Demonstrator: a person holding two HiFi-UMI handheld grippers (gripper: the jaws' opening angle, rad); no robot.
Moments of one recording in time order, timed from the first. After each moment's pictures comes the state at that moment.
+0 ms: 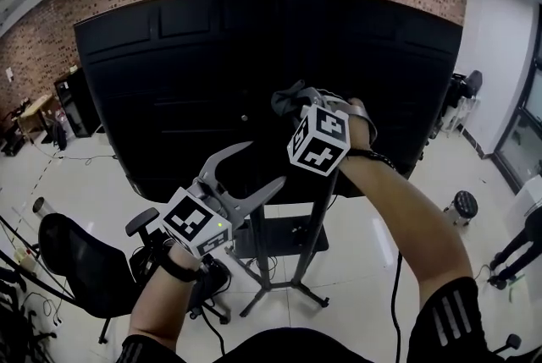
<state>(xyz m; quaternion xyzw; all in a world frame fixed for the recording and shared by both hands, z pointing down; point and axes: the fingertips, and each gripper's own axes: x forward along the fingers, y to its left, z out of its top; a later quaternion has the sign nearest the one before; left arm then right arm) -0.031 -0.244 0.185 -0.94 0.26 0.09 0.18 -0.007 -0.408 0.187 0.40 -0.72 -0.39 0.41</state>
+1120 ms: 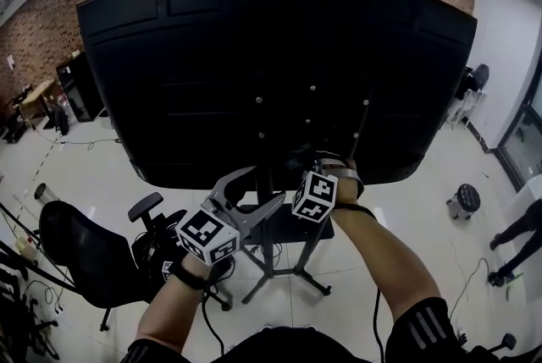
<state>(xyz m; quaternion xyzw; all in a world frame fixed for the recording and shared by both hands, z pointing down) -0.055 -0.264 0.298 -0.95 0.29 0.06 0.07 -0.003 -0.414 0.415 0.39 -0.72 -0.33 0.48</state>
